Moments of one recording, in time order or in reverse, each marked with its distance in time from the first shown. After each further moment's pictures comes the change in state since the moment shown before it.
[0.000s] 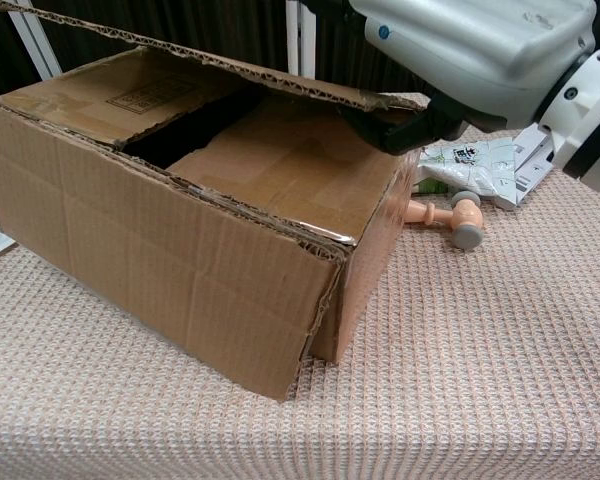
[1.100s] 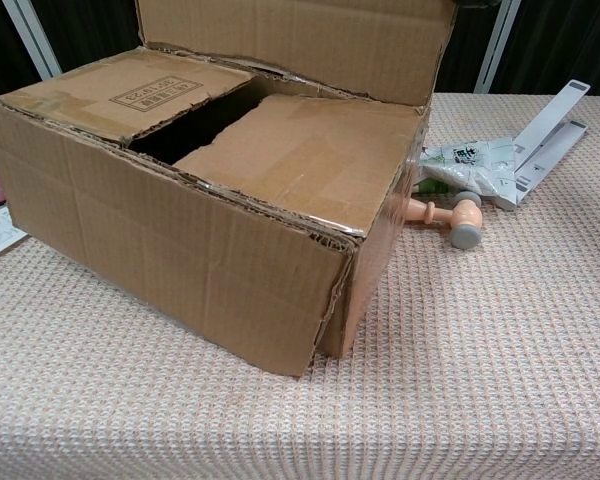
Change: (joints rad) left arm -0.041 -0.012 -0.020 -0.045 0.030 -0.033 0.155; right arm 0.046 0.035 0.195 0.289 0.176 0.105 0.560
